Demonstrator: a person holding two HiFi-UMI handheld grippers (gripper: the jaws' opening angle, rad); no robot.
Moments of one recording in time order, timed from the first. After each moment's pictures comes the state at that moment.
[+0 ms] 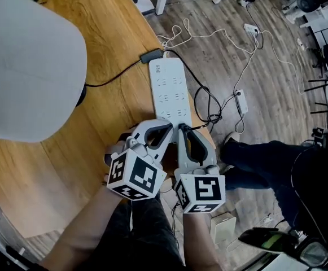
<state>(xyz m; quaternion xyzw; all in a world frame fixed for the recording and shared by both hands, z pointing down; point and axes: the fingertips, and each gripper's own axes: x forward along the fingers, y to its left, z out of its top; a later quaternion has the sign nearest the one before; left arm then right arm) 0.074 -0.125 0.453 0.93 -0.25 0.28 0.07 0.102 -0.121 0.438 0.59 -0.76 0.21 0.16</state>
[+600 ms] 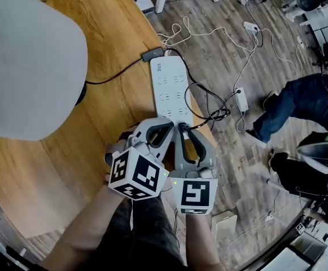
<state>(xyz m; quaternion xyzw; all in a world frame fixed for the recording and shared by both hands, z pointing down) 0.073 -0.125 0.453 0.92 -0.24 0.29 0.07 0.087 -0.121 0.431 0.57 -0.77 0.09 0.26</state>
